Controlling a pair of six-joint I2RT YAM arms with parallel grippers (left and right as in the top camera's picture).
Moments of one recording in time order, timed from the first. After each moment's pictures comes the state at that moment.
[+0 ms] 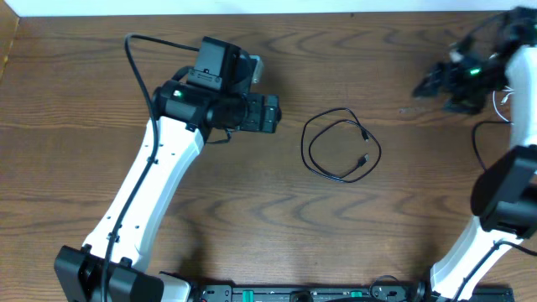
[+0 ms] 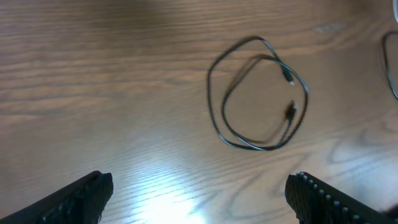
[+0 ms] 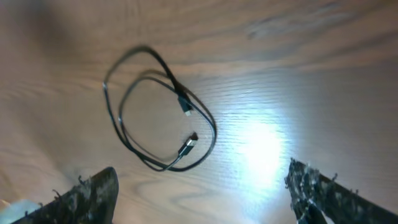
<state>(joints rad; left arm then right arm) -0.33 1.57 1.50 -0.99 0.27 -0.21 -0.23 2.05 1.93 -1.41 -0.45 -0.01</state>
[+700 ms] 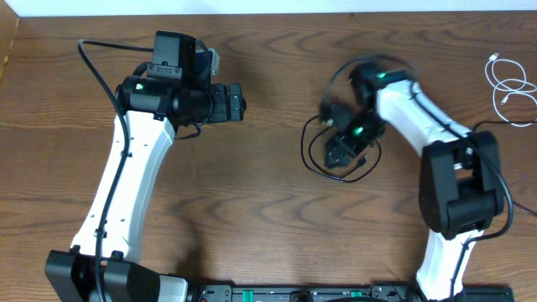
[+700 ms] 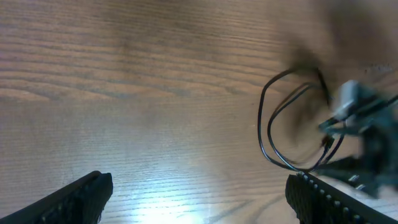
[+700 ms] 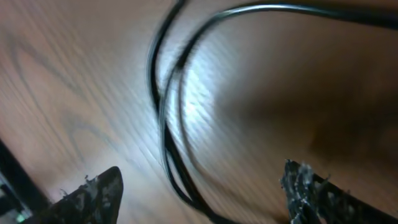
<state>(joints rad) -0.16 1.57 1.50 -1.02 0.25 -0.22 0.29 2.06 1.47 -1.09 -0.41 -0.56</state>
